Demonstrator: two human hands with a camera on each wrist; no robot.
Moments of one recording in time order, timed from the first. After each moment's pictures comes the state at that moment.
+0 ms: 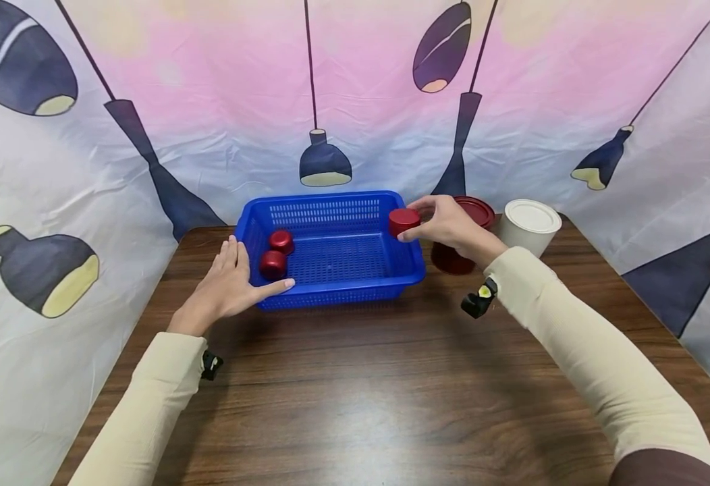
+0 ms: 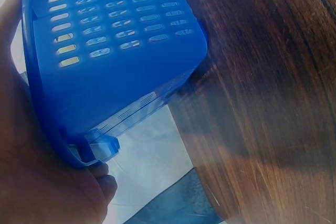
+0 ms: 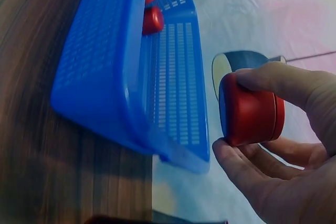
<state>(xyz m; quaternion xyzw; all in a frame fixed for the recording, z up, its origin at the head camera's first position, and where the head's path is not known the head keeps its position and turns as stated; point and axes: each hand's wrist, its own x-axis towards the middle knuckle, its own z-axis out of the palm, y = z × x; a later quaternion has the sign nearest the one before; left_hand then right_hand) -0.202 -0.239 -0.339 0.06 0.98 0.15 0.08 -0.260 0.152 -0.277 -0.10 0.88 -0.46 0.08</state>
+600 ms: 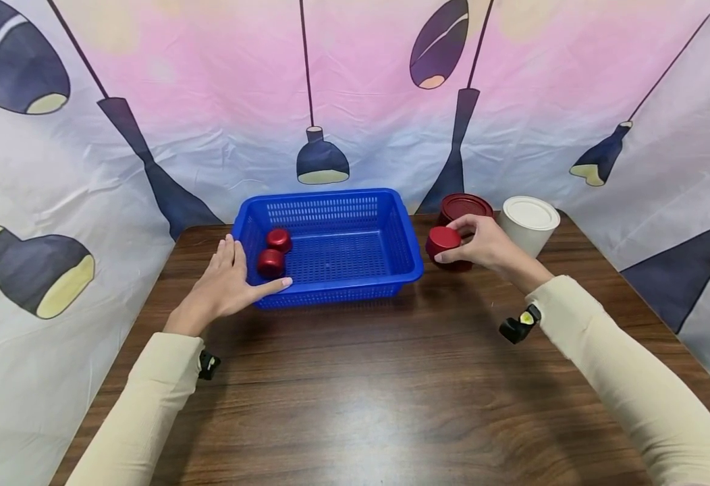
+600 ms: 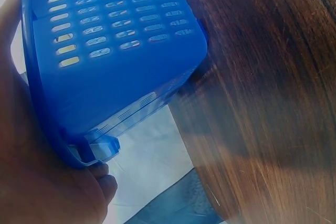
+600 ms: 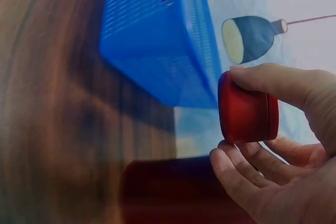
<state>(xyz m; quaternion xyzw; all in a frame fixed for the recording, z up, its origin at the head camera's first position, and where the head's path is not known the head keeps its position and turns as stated) -0.203 -0.239 -0.339 0.06 0.98 0.15 0.08 -0.233 0.213 -0.305 -0.06 0.90 -0.43 0.06</state>
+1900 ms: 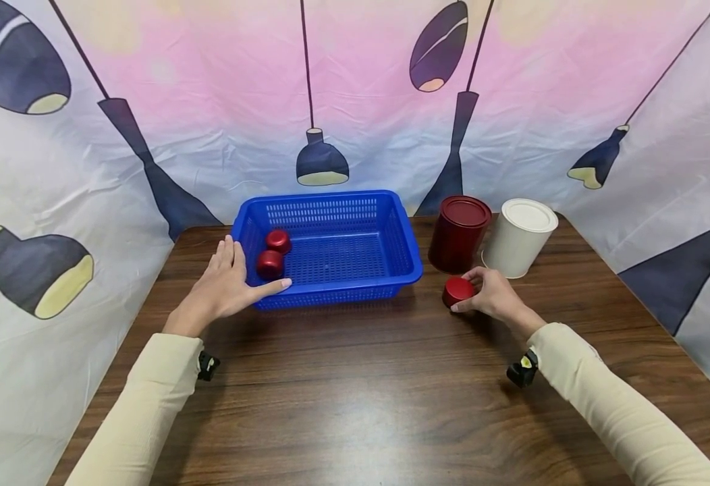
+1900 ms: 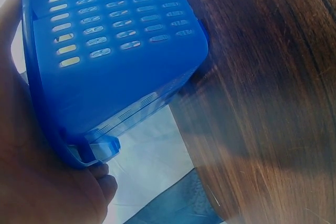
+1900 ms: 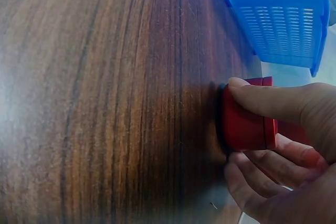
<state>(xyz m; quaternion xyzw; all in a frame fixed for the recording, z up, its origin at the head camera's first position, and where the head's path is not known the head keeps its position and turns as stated) -0.202 -0.239 -0.339 0.06 0.98 0.15 0.08 -0.208 0.245 -0.395 -0.04 0.92 -0.38 0.06</state>
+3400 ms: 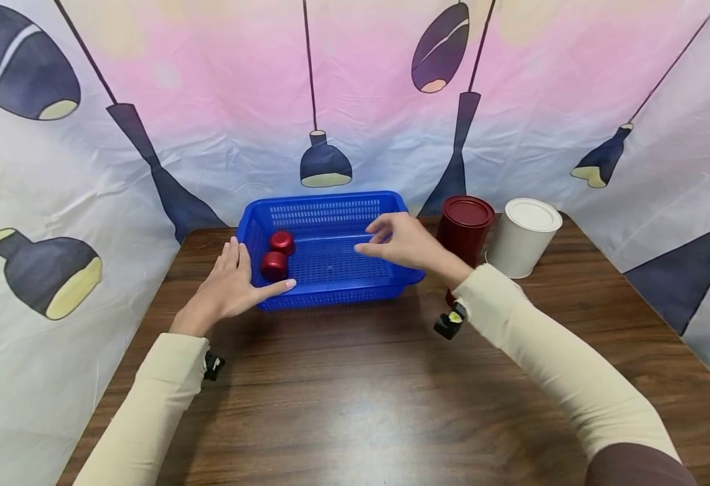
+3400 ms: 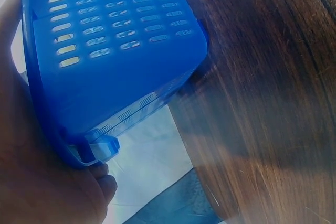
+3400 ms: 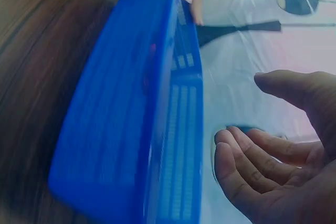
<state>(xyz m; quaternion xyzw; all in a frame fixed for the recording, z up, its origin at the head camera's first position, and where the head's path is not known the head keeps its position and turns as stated) -0.202 -0.238 -0.339 0.06 0.98 0.15 0.08 -0.231 0.096 -0.284 -0.19 0.91 -0.37 0.05</state>
